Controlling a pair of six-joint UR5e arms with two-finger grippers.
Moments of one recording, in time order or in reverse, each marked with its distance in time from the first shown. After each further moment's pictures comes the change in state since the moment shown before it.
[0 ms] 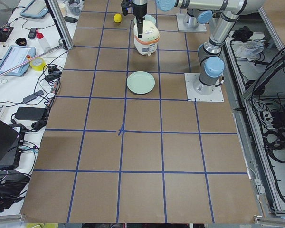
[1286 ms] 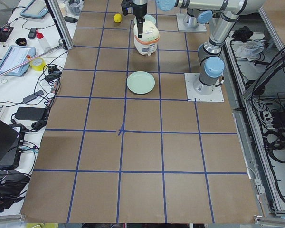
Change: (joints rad) left arm 0.000 0.000 0.000 0.000 0.000 0.000; right arm 0.000 0.009 0.008 -0.015 0.040 -0.002
